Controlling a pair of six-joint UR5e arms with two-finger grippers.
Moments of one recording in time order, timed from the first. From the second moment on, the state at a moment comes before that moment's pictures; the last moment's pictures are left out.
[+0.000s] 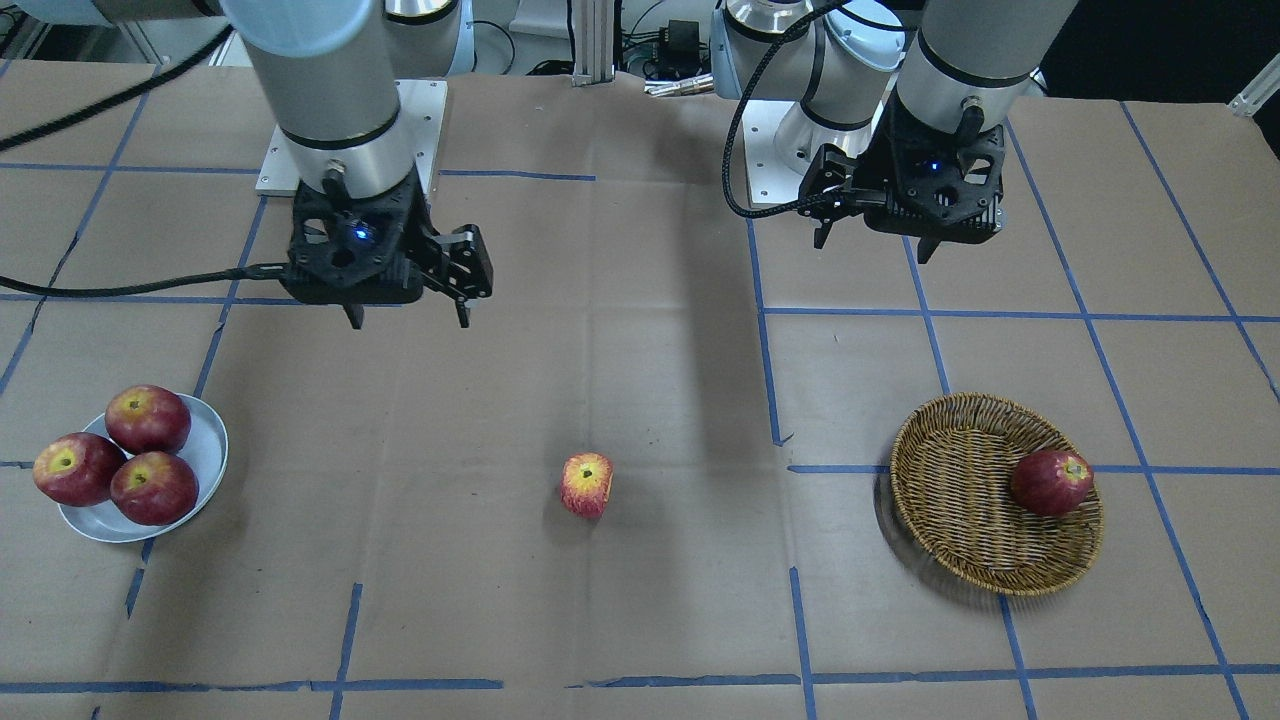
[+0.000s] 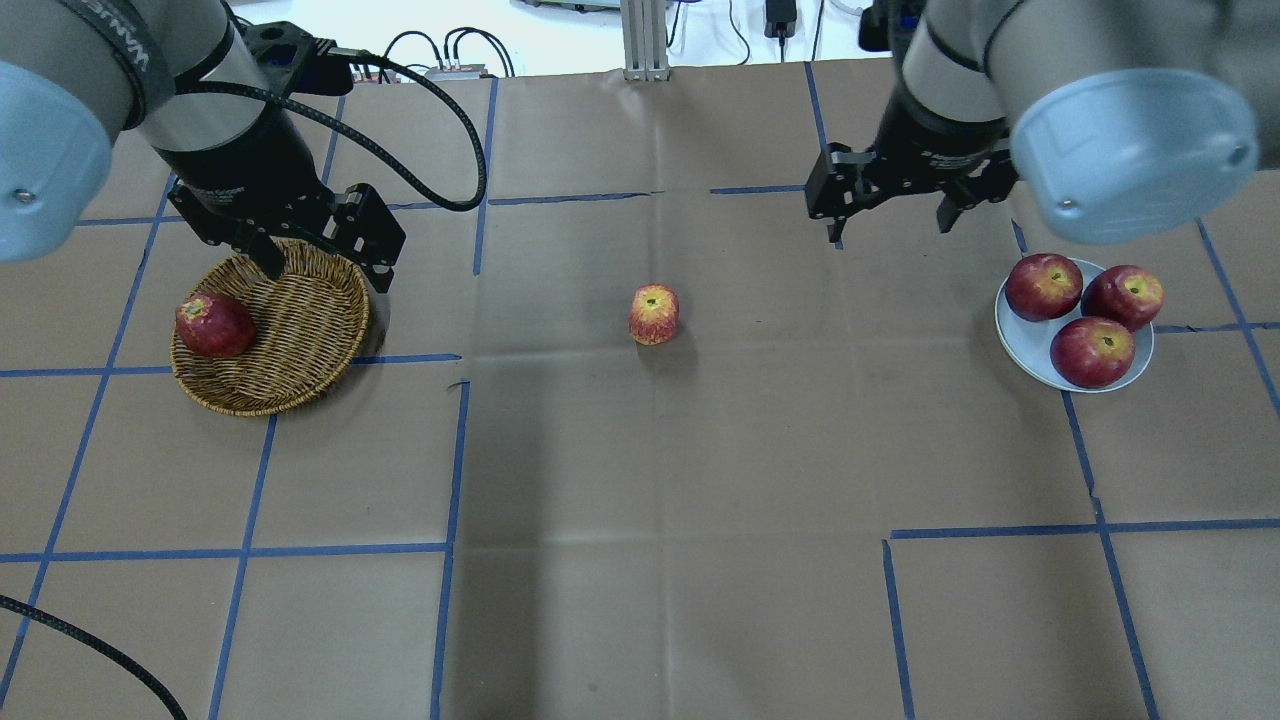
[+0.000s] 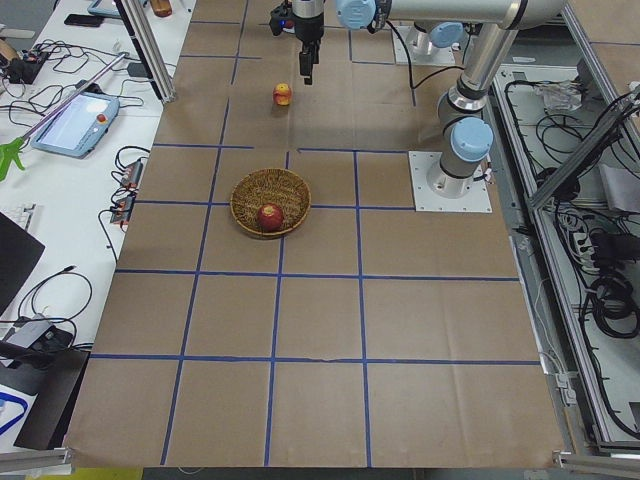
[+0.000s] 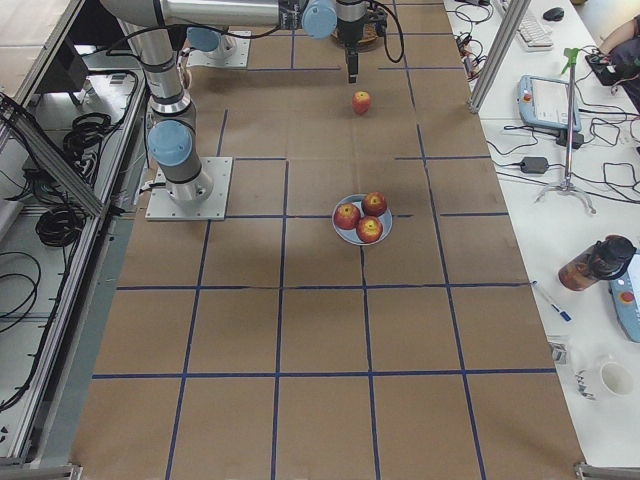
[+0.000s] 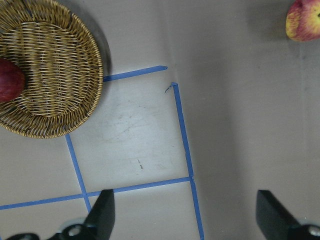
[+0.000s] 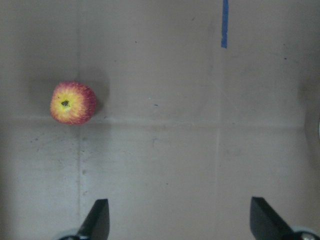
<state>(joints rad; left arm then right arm) -1.56 -1.55 -1.60 -1.62 1.61 0.19 1.78 -1.45 1.62 -1.84 -1.59 0.18</state>
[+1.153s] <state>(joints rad) -1.56 -1.55 -1.61 -1.60 1.62 0.19 2.00 -1.09 1.65 -2.25 -1.68 0.41</state>
